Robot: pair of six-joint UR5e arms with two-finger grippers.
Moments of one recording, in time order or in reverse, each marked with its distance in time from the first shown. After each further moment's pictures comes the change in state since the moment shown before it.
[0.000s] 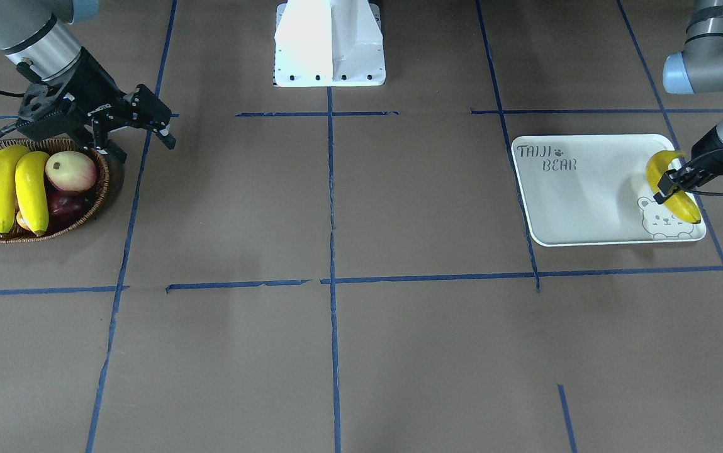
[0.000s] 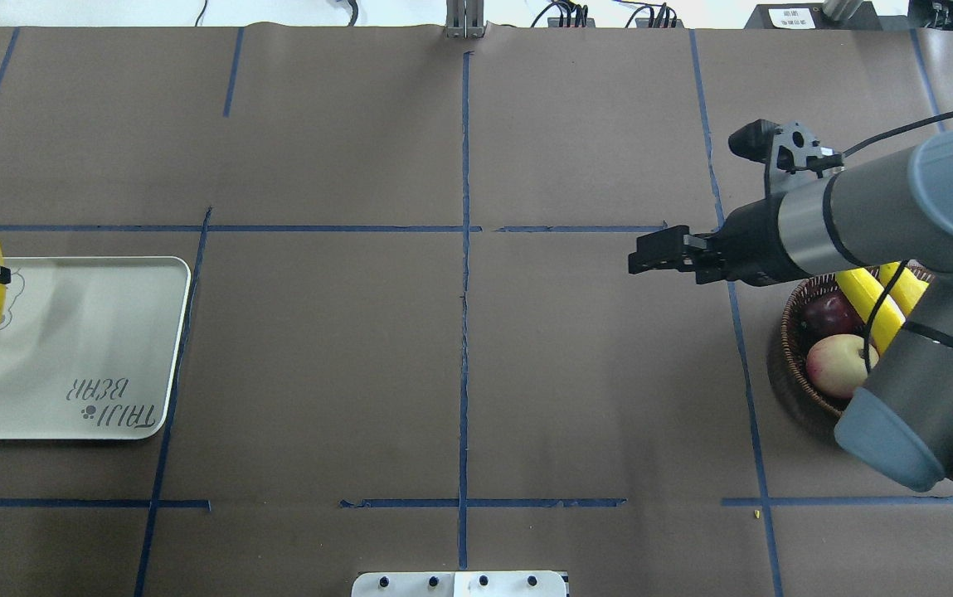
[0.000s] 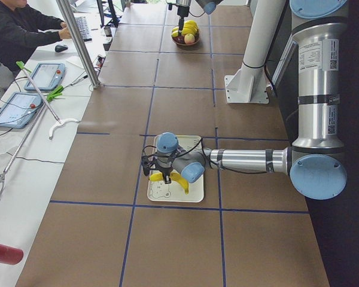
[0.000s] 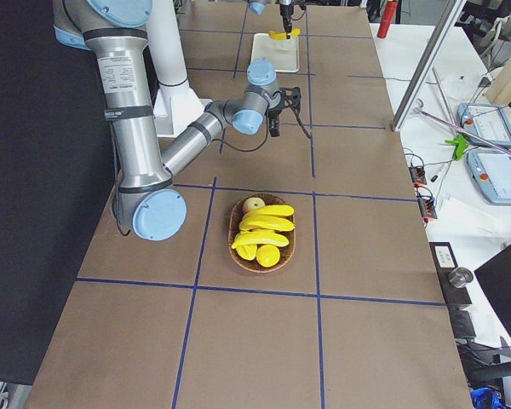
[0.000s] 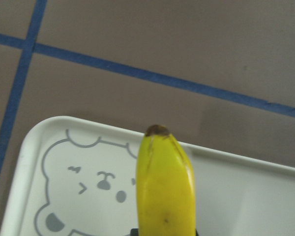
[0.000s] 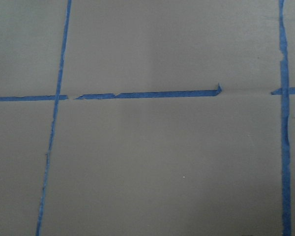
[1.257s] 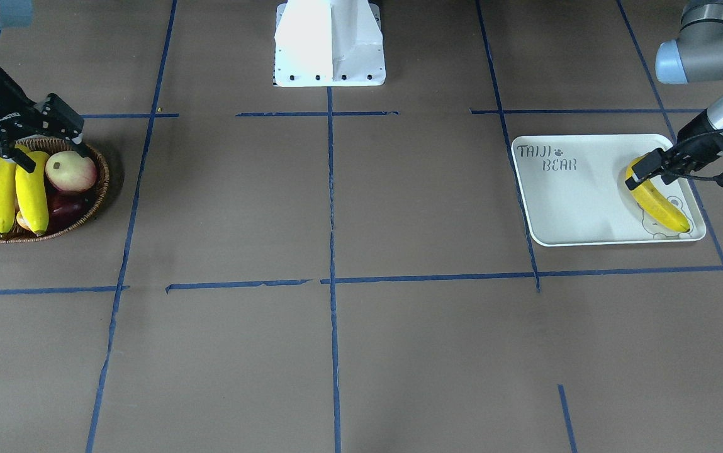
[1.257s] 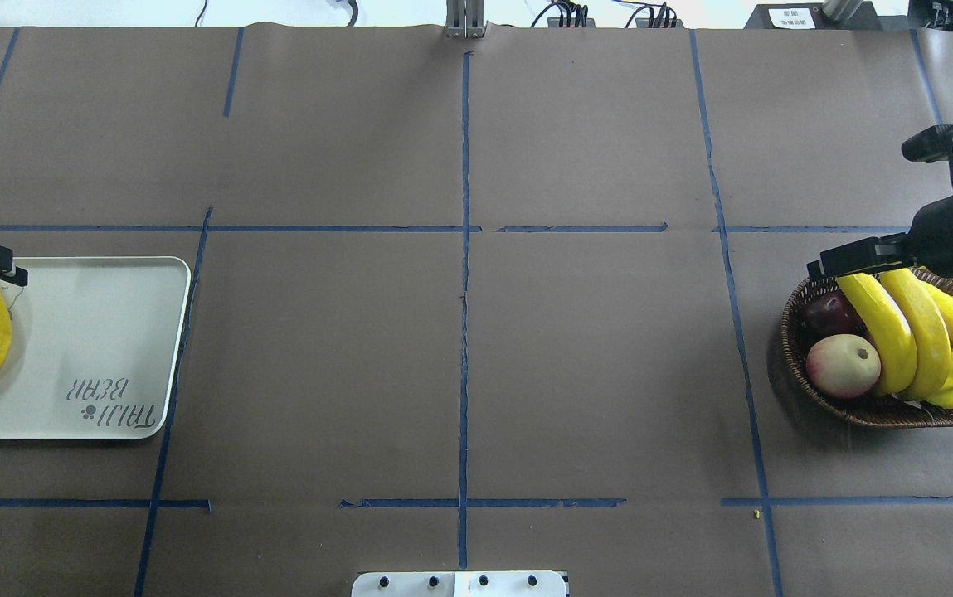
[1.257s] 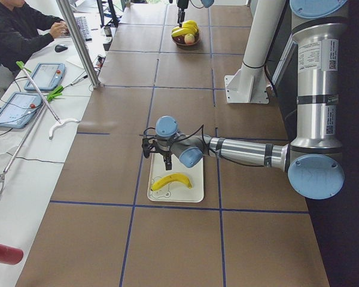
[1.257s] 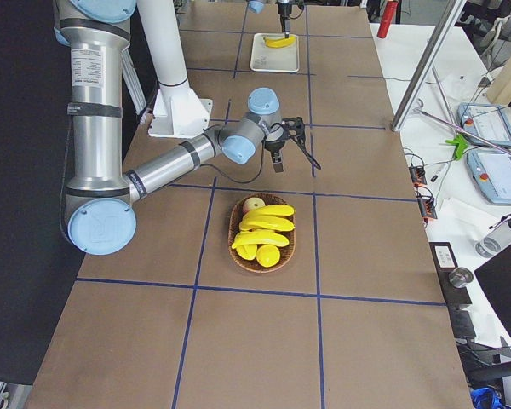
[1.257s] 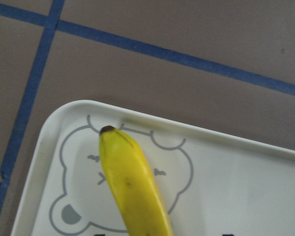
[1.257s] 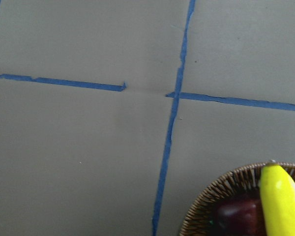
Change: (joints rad) left arm -0.003 -0.027 -0.197 0.144 -0.114 -0.005; right arm 0.193 -0.201 -0.021 0.007 0.114 -0.357
